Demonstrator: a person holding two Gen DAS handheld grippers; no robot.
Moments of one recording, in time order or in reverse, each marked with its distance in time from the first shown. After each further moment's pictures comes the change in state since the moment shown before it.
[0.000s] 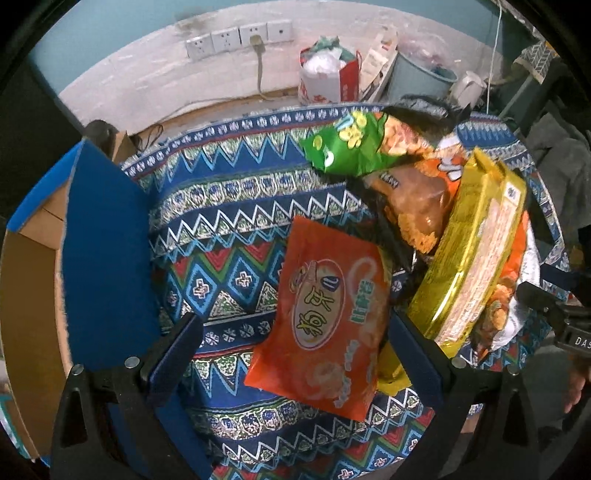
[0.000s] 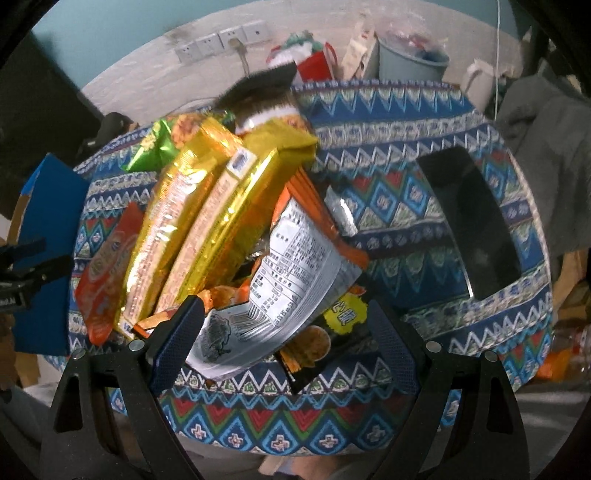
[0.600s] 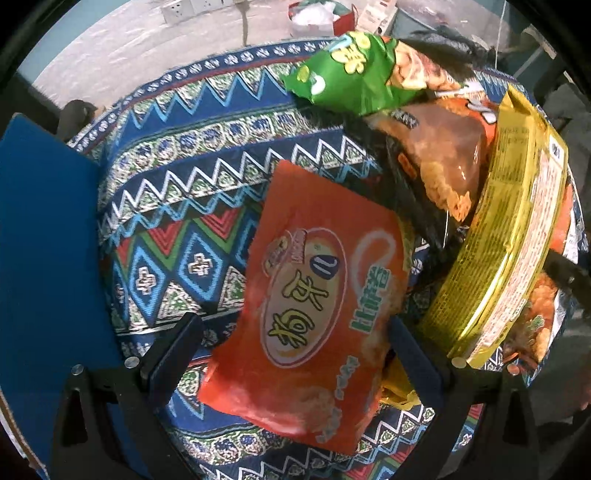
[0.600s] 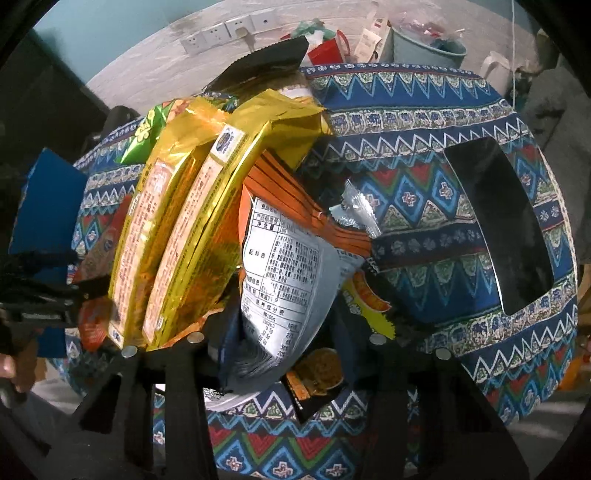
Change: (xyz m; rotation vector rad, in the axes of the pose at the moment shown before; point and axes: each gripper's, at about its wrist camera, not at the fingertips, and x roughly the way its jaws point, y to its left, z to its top) left arm 0.069 -0.009 0.007 0.038 0.142 -0.005; right arm 0.030 0.000 0.008 -0.019 0.013 0.059
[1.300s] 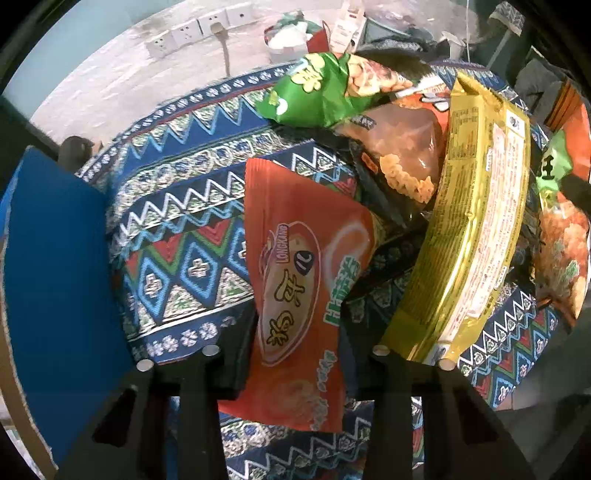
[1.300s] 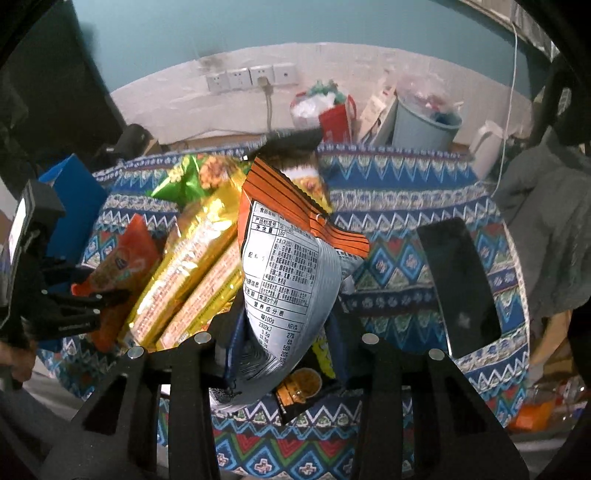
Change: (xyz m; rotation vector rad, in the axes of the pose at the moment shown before) left arm -0.018 -0.032 -0.024 0.103 -0.102 0.018; right arm -0.059 0.019 0.001 -0.145 -0.201 -0.082
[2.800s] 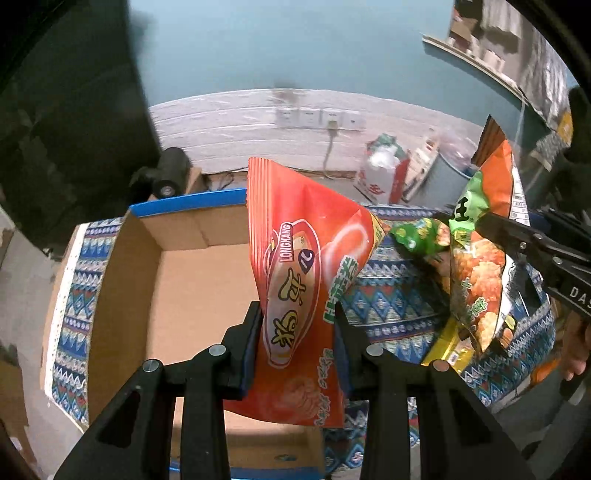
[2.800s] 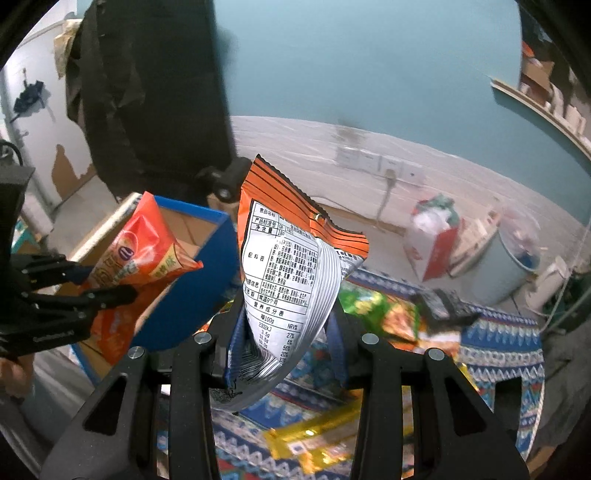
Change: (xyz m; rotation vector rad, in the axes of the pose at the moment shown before) left arm -0.171 0.171 -0.077 -0.331 -0.346 0.052; right arm -0.048 0.198 0.077 -0.332 -0.210 0.228
